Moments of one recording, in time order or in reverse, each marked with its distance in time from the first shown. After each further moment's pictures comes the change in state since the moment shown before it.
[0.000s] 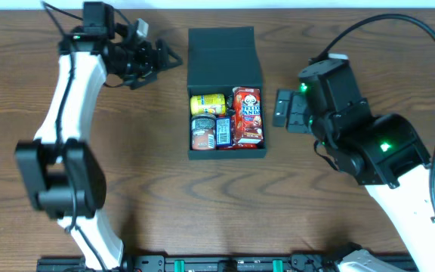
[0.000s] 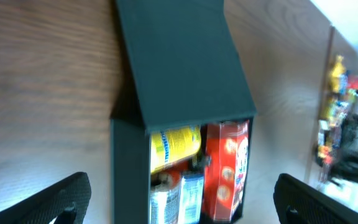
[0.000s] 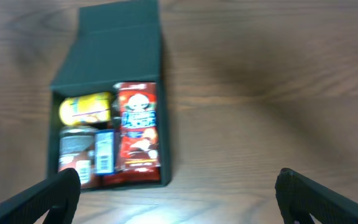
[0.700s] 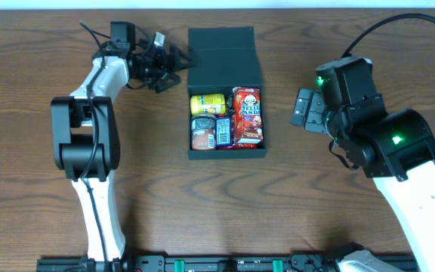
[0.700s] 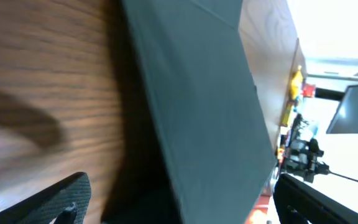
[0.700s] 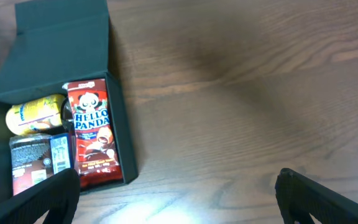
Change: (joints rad) left arm -0.029 0.332 0.000 0.410 0.206 -0.181; right arm -0.090 0.001 0.000 -0.087 0.030 0.016
